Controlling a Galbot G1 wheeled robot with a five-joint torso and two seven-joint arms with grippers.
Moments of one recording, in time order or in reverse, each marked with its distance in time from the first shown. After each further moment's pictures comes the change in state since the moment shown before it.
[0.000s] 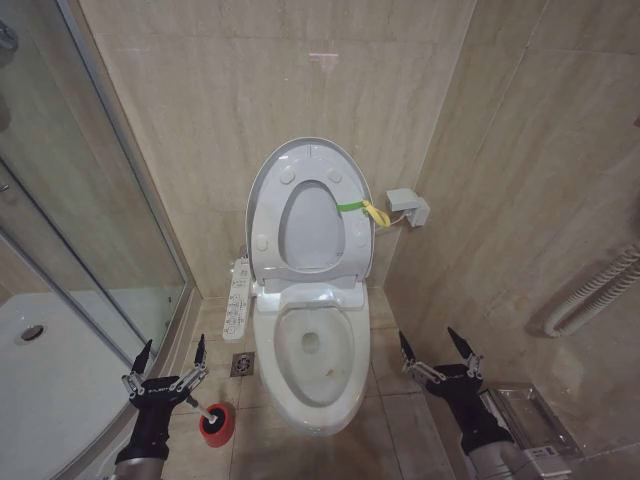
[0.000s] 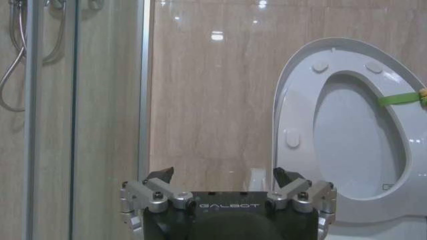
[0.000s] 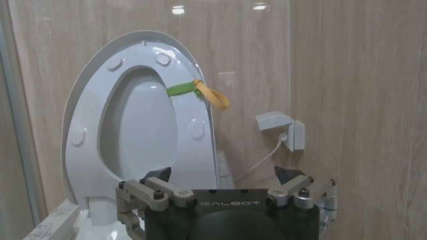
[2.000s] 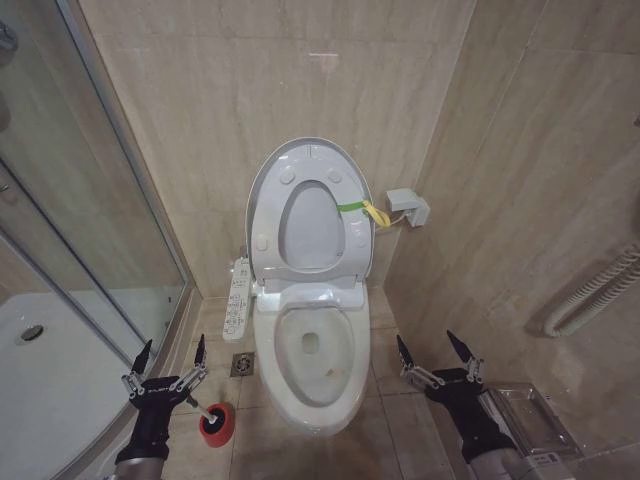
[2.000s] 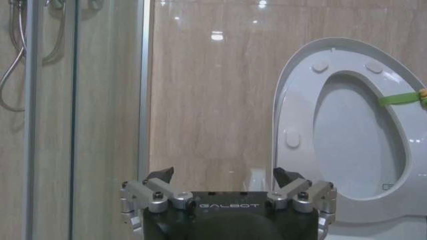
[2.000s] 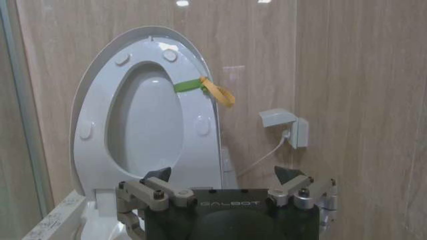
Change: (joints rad) left arm 0.000 0.000 0.000 0.000 0.000 0.000 0.000; right arm -0.038 -0.008 -0.014 0.045 -0.030 -0.032 0.006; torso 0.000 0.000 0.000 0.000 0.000
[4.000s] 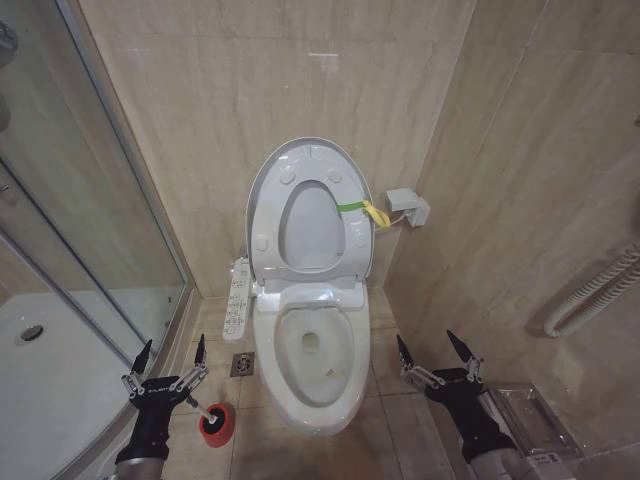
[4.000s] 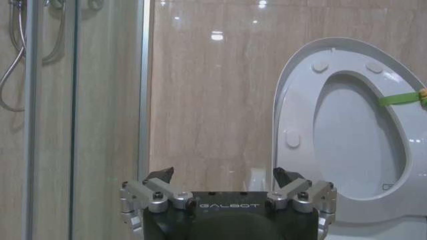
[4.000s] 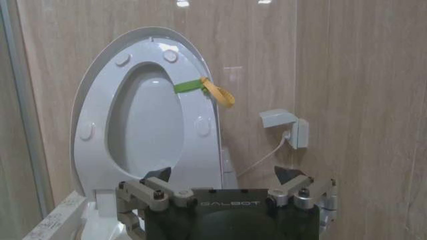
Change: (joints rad) left arm 0.000 0.000 0.000 0.000 0.000 0.000 0.000; right arm 0.000 0.000 0.000 0.001 0.000 0.002 -0.001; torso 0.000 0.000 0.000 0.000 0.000
